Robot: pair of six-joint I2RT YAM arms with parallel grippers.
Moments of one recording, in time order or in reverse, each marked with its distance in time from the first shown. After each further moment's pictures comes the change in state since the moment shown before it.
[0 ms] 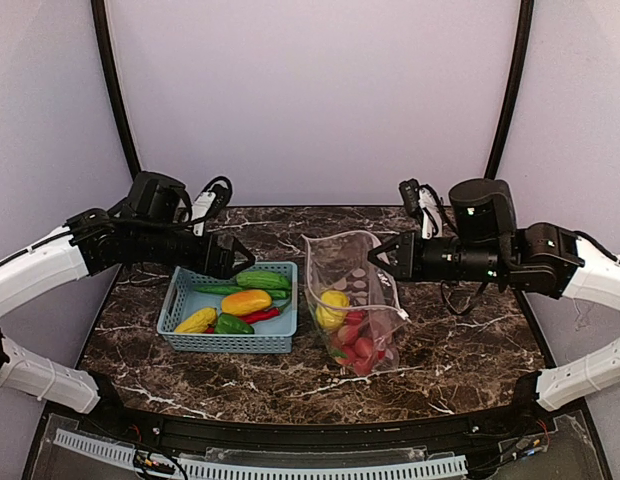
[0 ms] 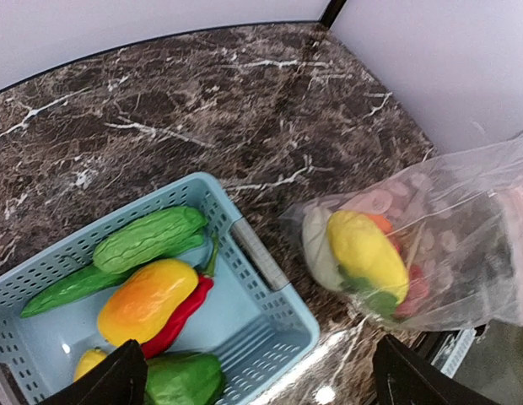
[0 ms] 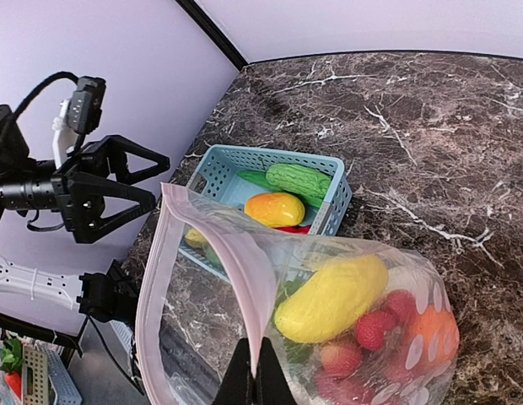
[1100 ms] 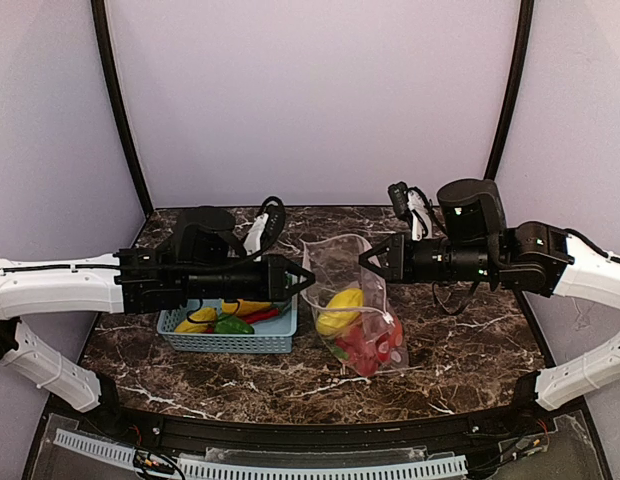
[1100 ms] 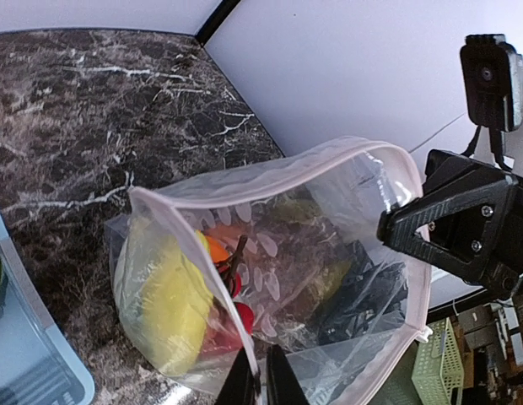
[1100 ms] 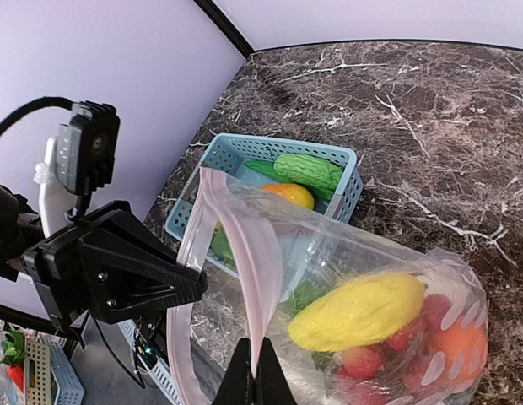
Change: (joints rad) left arm -0.307 0.145 -0.109 0.491 -0.031 -0.388; right arm 0.000 0.044 0.012 0.017 -0.040 0.000
